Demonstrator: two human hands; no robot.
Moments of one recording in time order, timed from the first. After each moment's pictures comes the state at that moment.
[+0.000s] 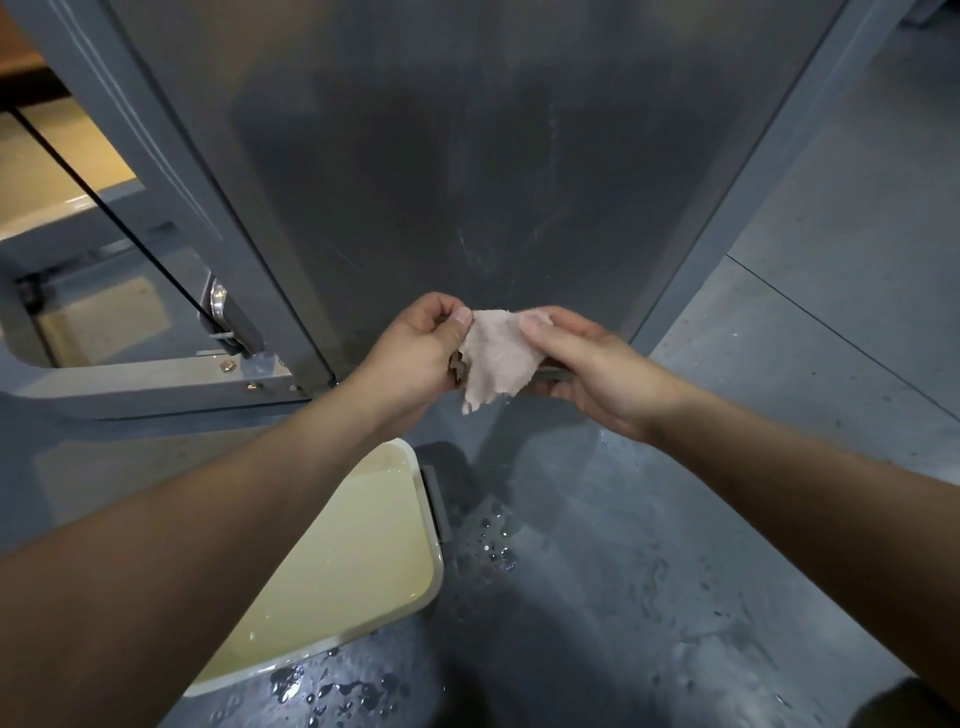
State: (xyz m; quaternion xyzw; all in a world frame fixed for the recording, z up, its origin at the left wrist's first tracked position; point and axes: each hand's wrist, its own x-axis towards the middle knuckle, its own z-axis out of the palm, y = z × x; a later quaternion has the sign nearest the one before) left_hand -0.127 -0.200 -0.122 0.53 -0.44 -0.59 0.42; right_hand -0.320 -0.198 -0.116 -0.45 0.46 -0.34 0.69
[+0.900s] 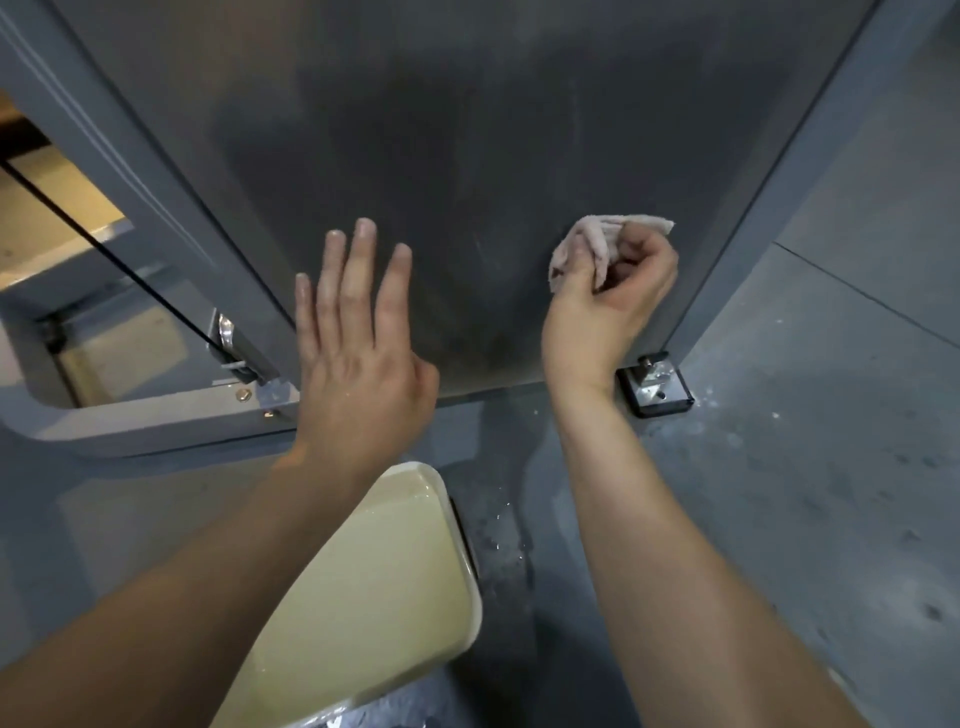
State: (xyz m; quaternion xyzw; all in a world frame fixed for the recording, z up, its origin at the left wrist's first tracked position) left_hand -0.077 -0.194 -0.130 0.60 -0.75 0.15 0.23; right_hand -0.249 -0.259 -0.144 -0.32 0.58 -0.74 0.14
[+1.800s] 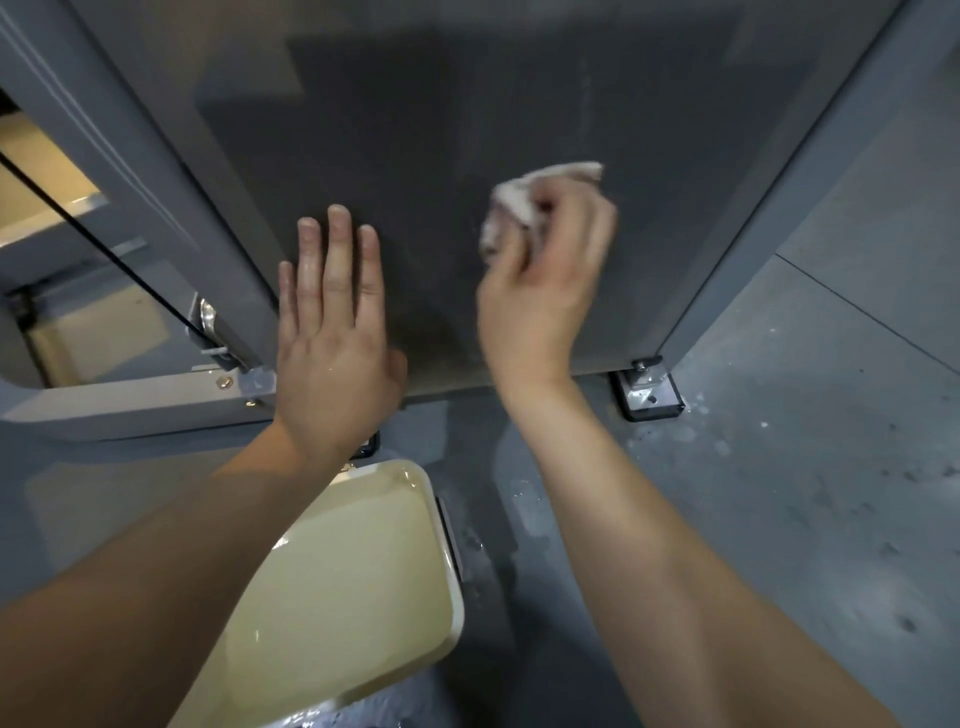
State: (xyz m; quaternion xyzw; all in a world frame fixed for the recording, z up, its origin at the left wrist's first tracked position) left_hand -0.060 -0.220 -0.154 0.62 -0.73 0.19 0.21; right_hand -0.218 -0.263 -0.118 -0.53 0.53 -0.67 0.03
